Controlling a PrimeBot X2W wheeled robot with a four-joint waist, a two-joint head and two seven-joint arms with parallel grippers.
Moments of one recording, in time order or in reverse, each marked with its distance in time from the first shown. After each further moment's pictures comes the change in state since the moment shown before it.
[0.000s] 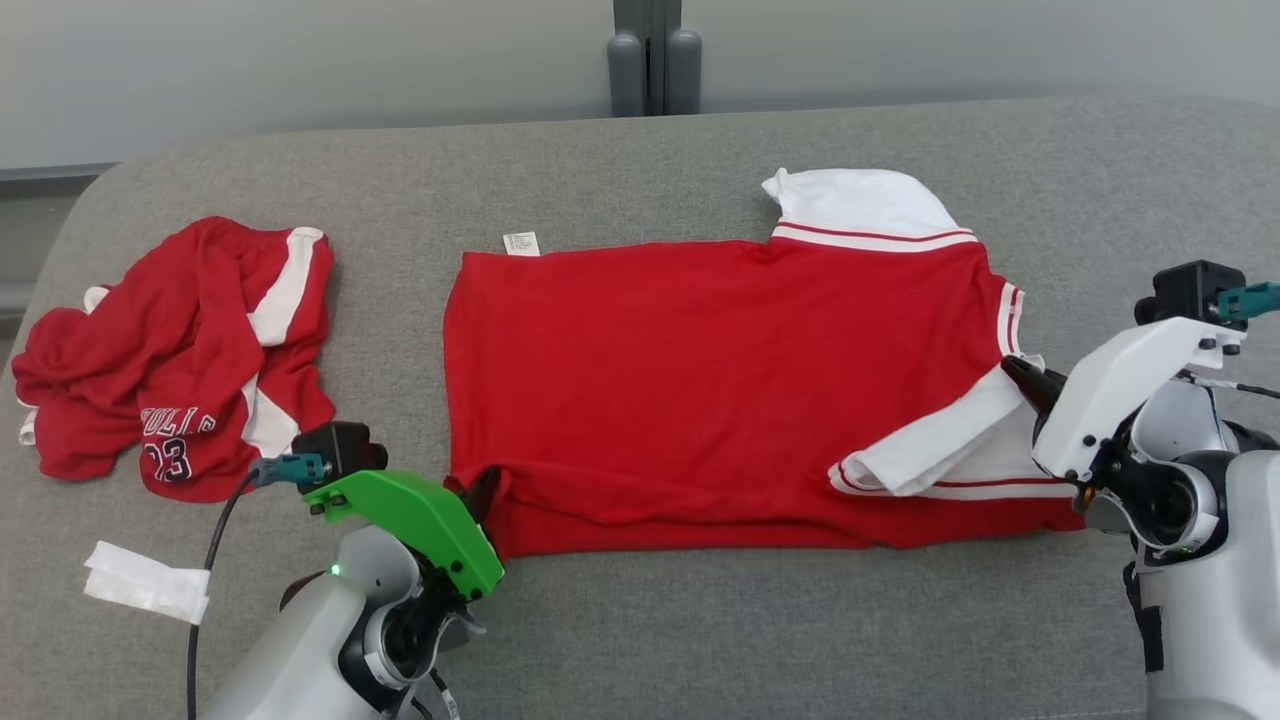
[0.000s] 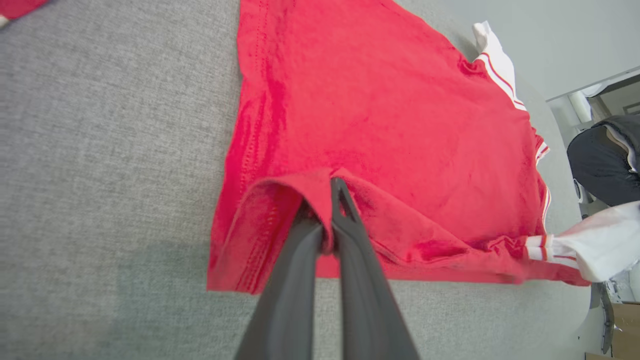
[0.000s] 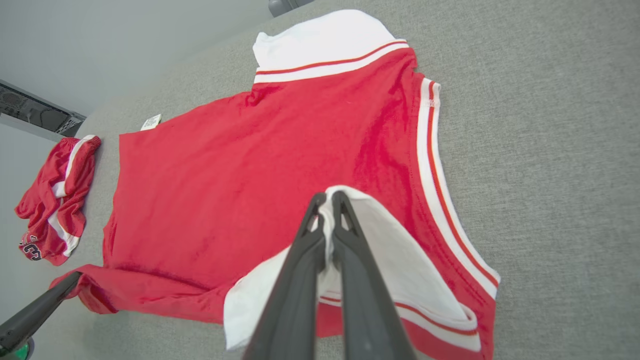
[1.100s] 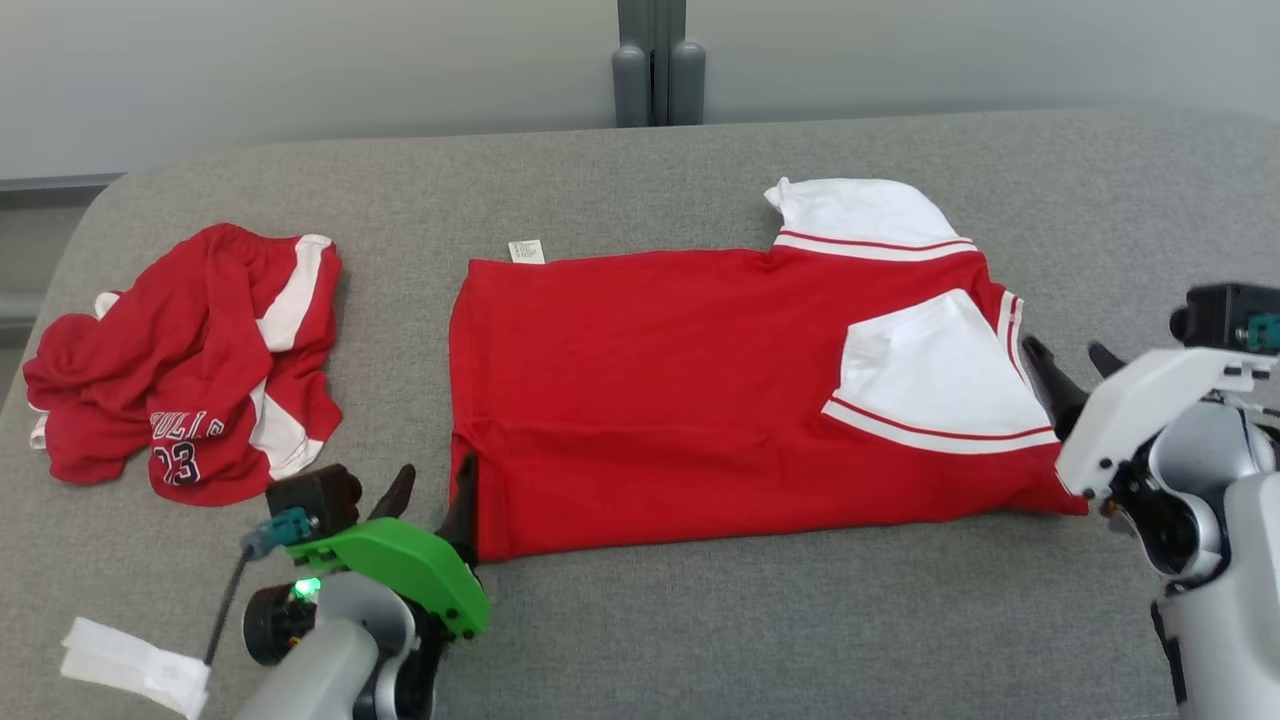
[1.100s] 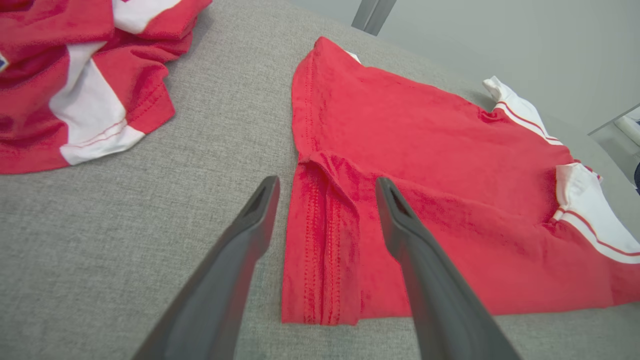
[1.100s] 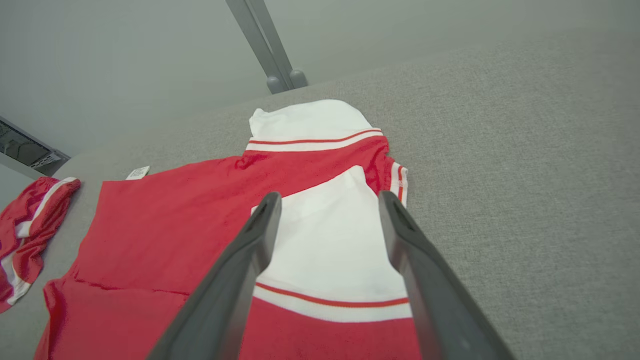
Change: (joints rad) left arm 0.031 0.009 -0.028 0.064 0.177 -0.007 -0.318; right arm 0.013 -0.085 0.071 0.088 -0.043 0.000 -0.311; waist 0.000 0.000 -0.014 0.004
